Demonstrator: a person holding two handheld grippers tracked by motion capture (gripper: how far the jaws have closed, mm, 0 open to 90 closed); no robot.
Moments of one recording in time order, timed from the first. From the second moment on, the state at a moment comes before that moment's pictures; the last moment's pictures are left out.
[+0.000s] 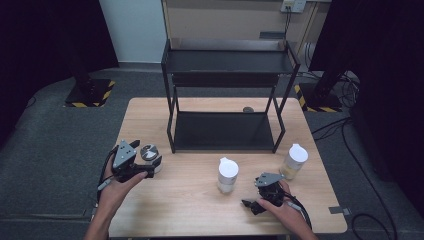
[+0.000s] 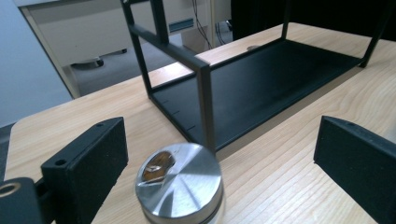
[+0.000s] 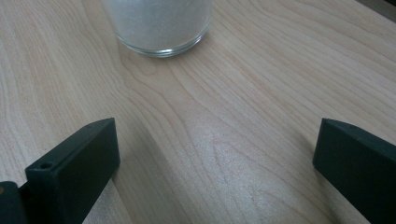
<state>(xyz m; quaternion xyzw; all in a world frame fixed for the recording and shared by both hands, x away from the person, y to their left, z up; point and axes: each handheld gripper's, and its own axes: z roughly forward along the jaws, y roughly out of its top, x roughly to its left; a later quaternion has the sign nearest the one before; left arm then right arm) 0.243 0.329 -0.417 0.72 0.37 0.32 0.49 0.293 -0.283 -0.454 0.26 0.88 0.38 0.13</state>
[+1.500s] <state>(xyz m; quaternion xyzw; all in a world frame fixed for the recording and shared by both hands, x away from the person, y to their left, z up) 0.290 0.330 -0.462 0.75 0.41 0.27 0.44 0.279 -0.286 -0.454 0.27 0.88 0.38 0.13</state>
